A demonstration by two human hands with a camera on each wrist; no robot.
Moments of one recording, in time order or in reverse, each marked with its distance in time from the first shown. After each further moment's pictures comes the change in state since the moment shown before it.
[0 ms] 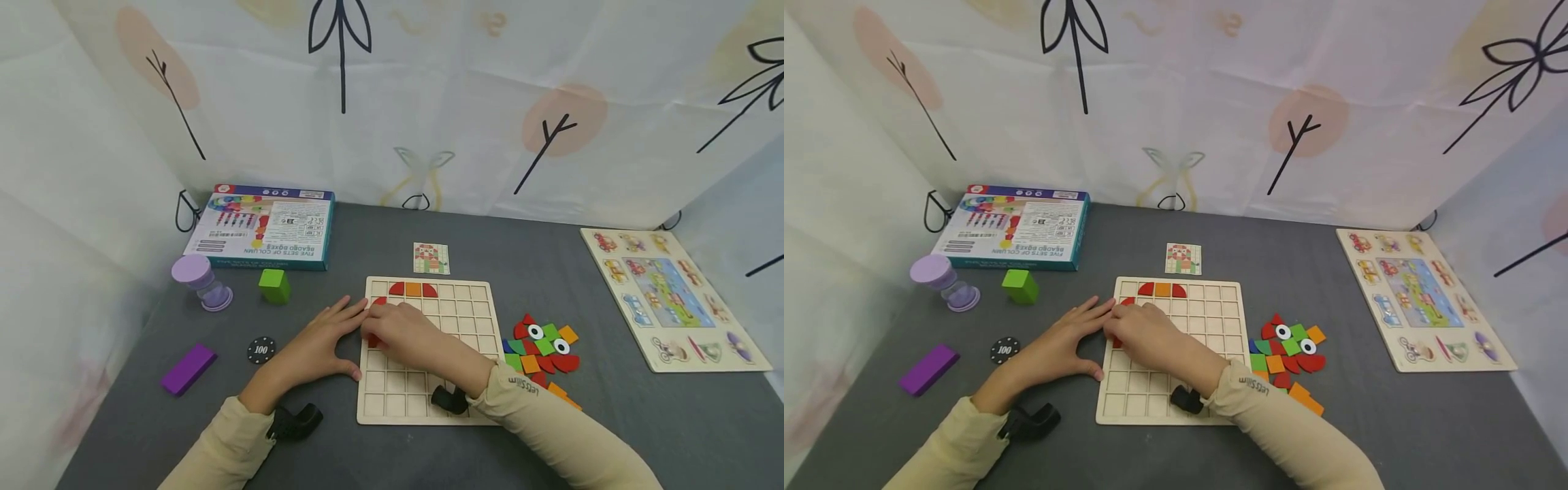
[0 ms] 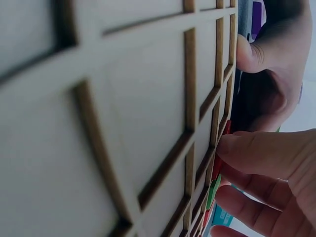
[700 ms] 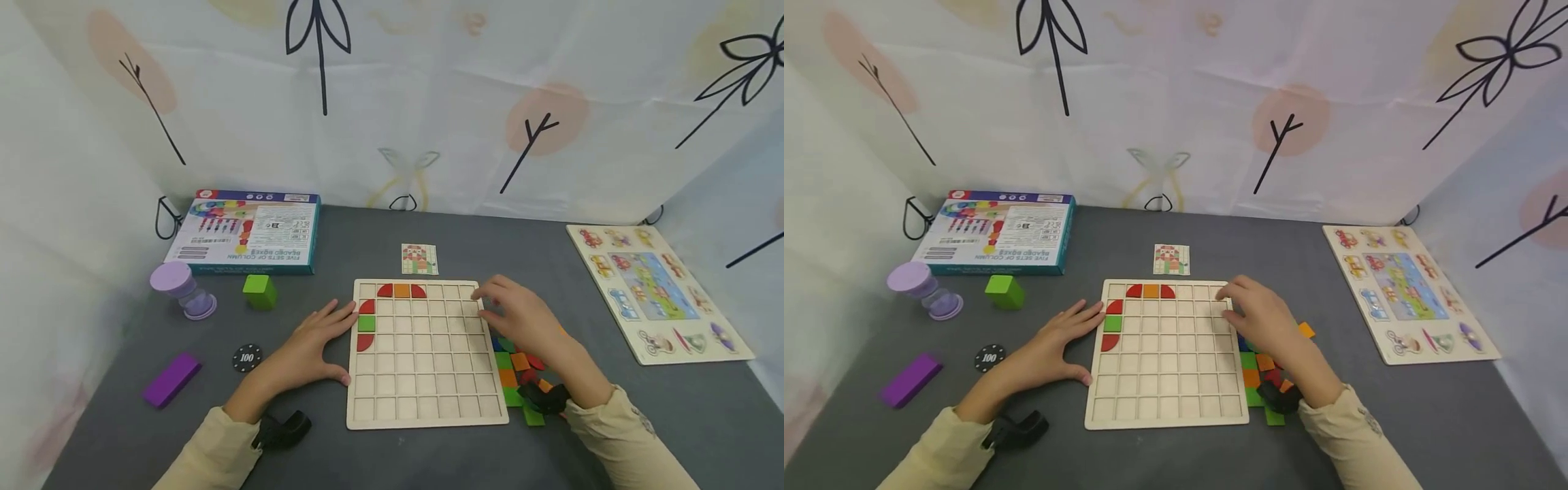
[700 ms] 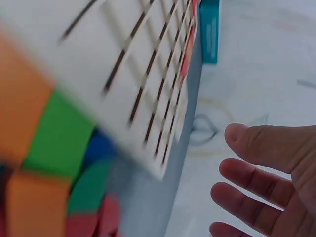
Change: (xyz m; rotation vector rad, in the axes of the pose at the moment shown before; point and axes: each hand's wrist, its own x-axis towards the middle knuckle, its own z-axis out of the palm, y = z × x) left_hand 0.002 -0.005 0.006 -0.013 0.022 0.001; right_hand -0.125 0.087 -0.032 0.092 0.306 0.358
